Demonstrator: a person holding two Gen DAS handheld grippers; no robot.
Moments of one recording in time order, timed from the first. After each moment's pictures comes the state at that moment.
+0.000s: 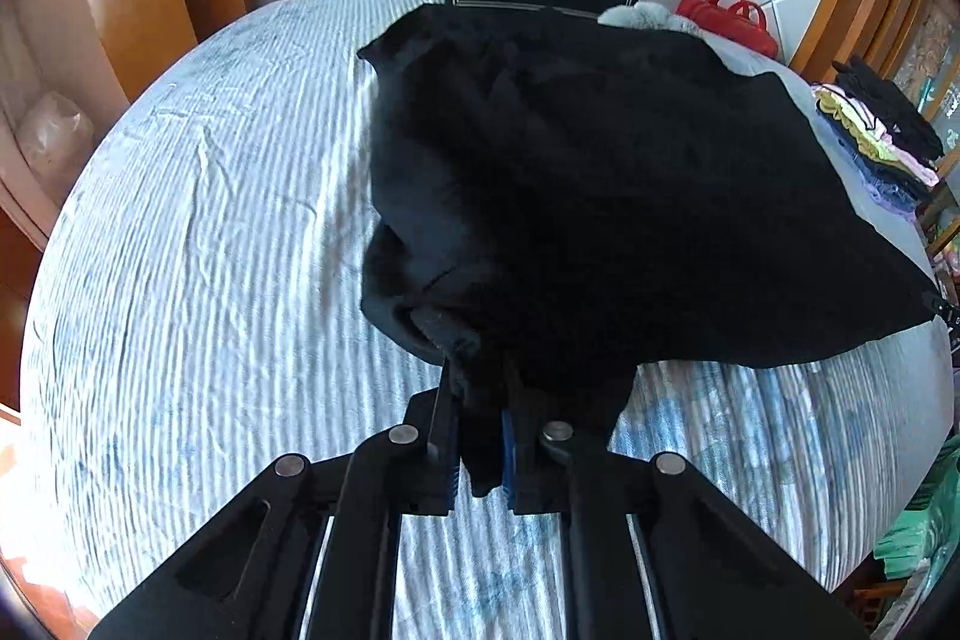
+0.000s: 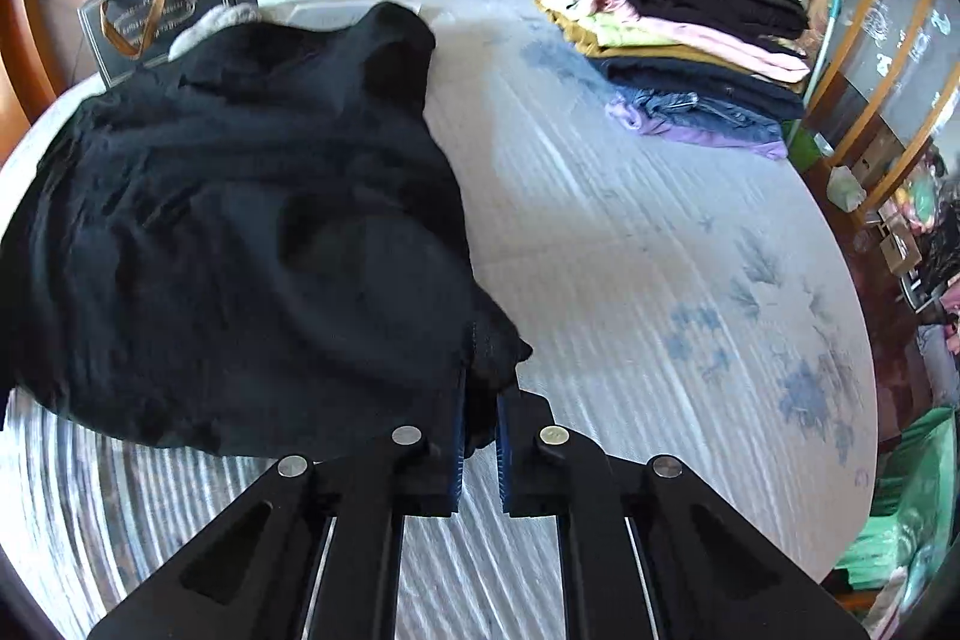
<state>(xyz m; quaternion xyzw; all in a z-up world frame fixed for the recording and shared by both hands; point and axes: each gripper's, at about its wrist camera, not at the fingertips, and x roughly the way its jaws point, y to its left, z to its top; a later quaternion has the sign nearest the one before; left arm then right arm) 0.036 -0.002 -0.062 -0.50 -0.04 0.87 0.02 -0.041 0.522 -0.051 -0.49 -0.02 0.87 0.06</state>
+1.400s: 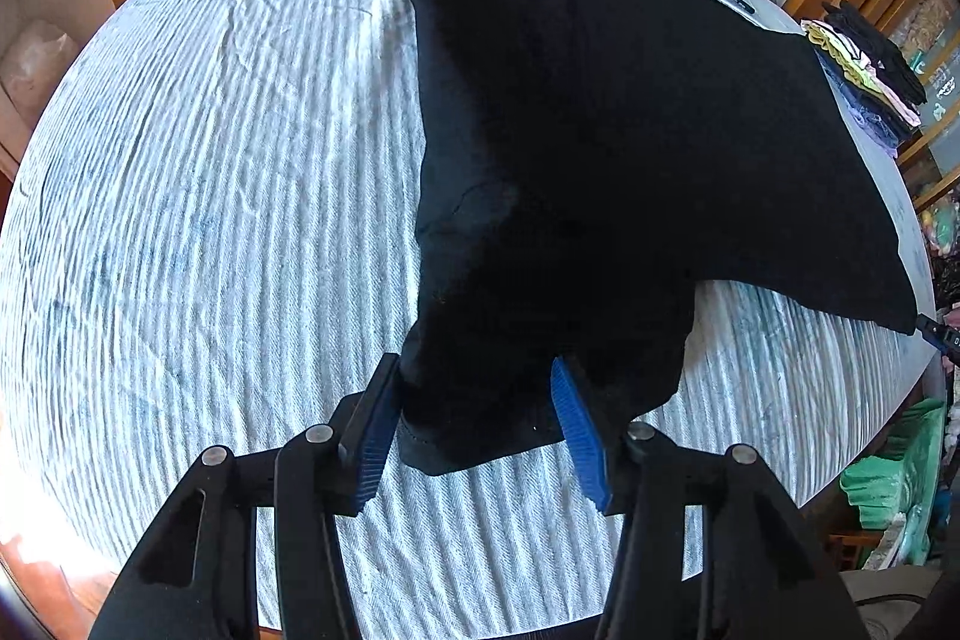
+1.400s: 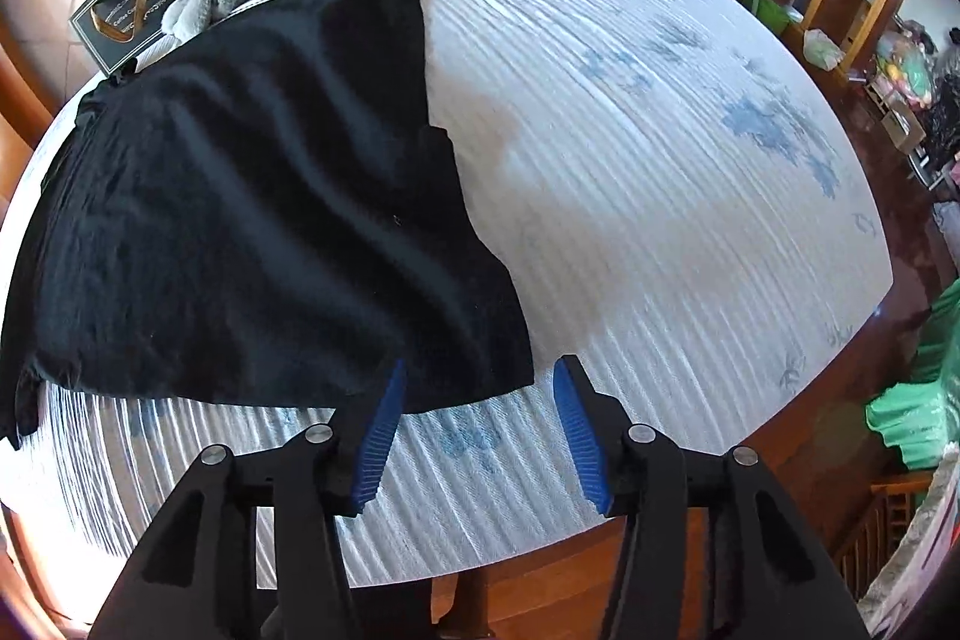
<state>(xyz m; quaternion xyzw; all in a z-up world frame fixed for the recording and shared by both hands) 0.082 -0.046 -0.117 -0.58 -0.06 0.81 0.04 0.080 0.548 -0.091 -0.55 0.08 0.83 0.08</state>
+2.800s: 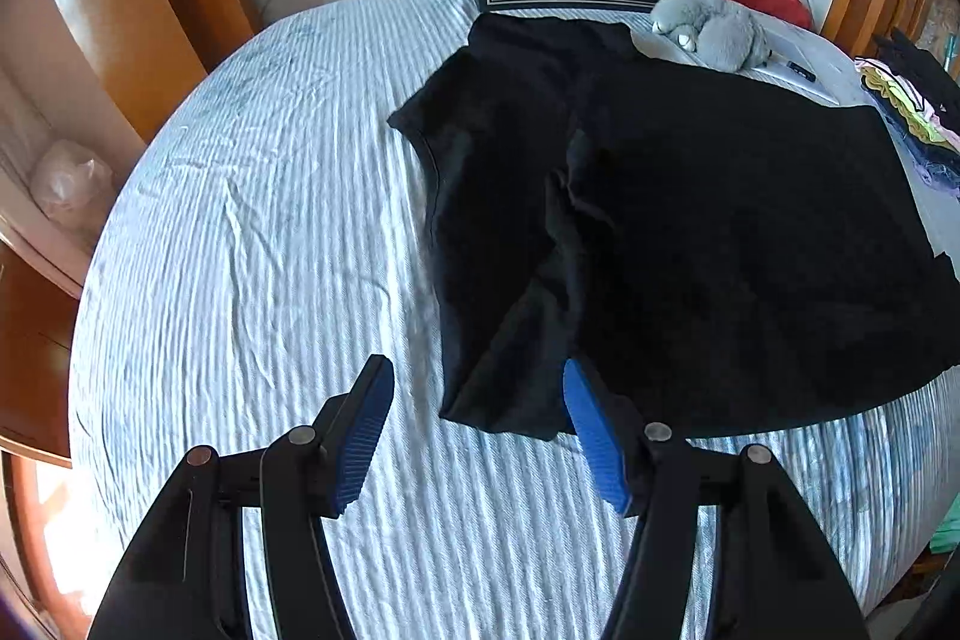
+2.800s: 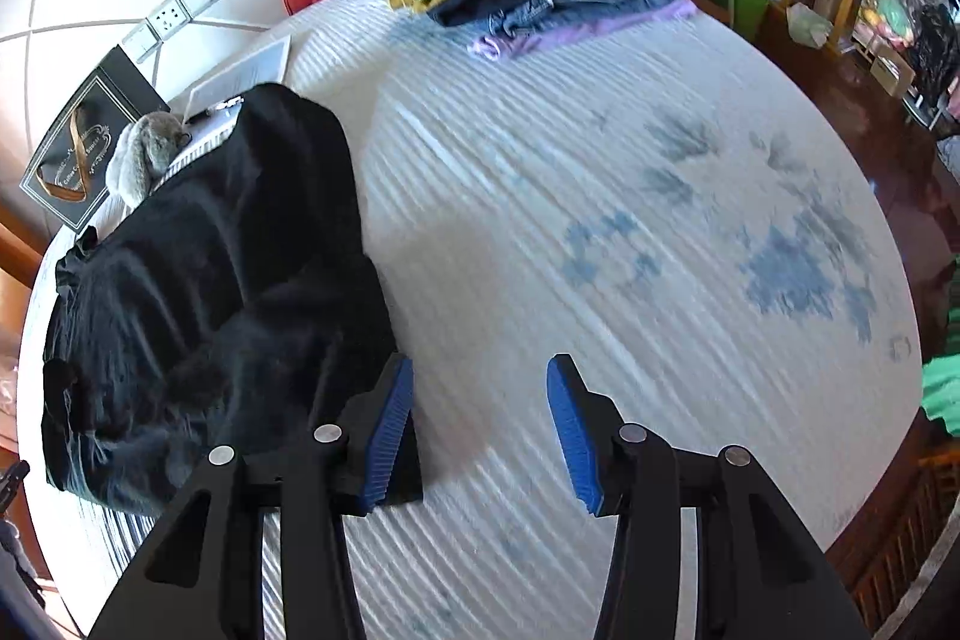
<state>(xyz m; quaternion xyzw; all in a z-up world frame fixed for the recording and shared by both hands) -0.043 -0.082 -0.061 -0.52 0.03 0.85 0.00 -0.037 0.600 -0.067 -0.52 0.16 0.83 0.10</state>
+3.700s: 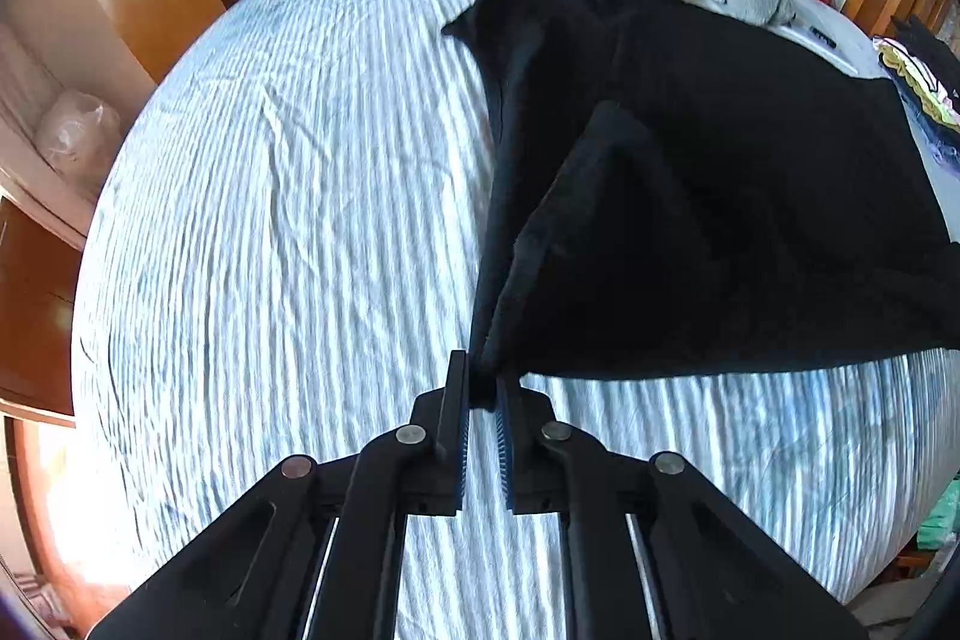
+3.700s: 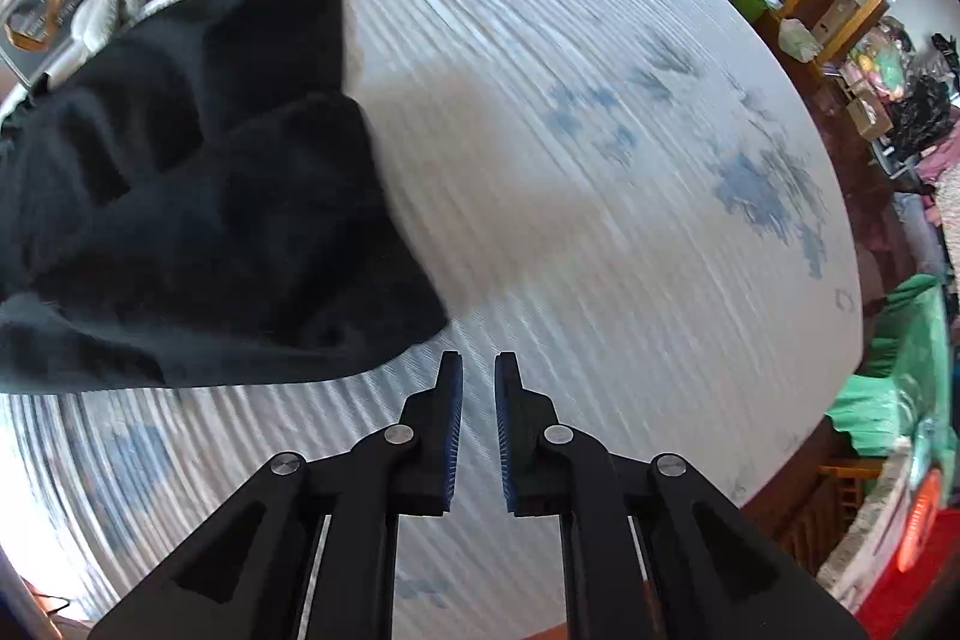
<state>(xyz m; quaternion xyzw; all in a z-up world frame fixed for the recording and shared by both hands) 0.000 -0.120 -0.083 -0.58 0.02 0.81 -0.01 0.003 0.571 -0.097 -0.61 0.04 0.78 0.14</state>
